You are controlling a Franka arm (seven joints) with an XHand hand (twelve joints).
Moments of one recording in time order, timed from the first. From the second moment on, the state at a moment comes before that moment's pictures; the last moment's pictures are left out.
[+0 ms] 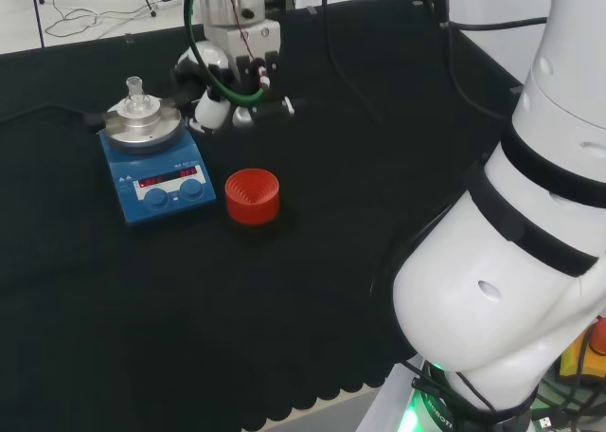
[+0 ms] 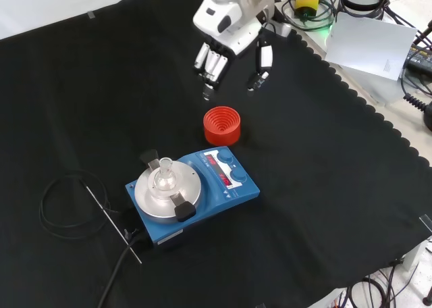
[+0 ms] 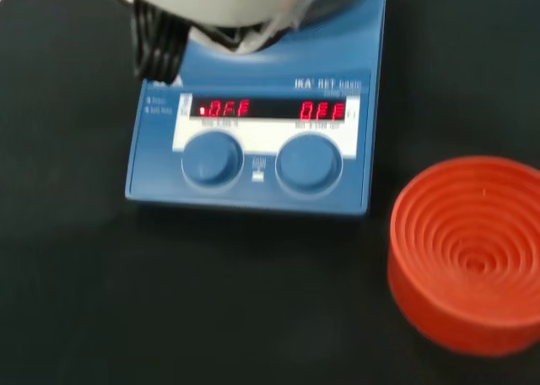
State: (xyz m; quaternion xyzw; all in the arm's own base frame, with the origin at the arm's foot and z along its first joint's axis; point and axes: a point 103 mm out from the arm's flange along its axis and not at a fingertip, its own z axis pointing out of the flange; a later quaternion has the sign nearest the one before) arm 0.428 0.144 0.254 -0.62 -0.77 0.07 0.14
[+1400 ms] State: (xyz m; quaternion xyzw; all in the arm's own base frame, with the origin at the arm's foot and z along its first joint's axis) arm 0.426 0.182 0.172 -0.58 -0.76 0.18 0.22
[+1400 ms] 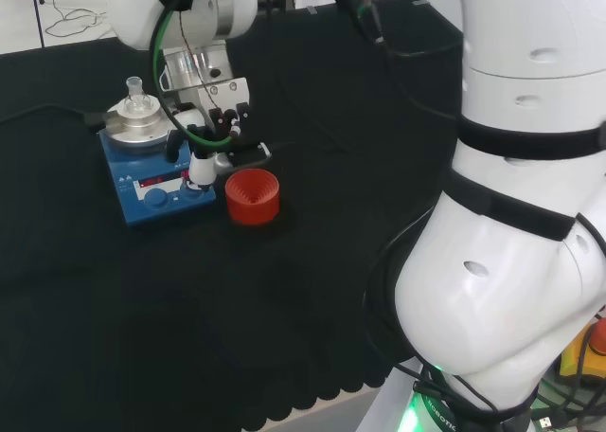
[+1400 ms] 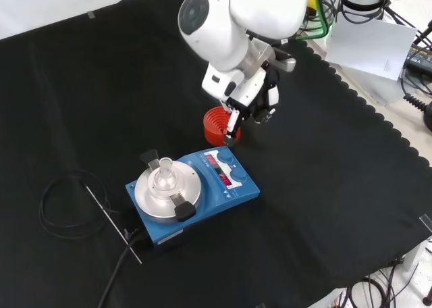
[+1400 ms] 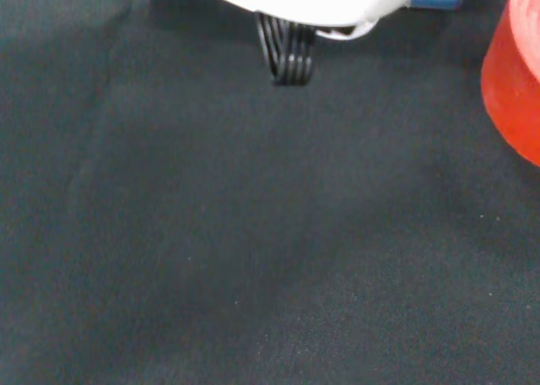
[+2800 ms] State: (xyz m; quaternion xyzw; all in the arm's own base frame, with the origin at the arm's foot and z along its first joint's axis) arm 0.440 0.220 0.161 -0.53 -0.76 0.28 0.25
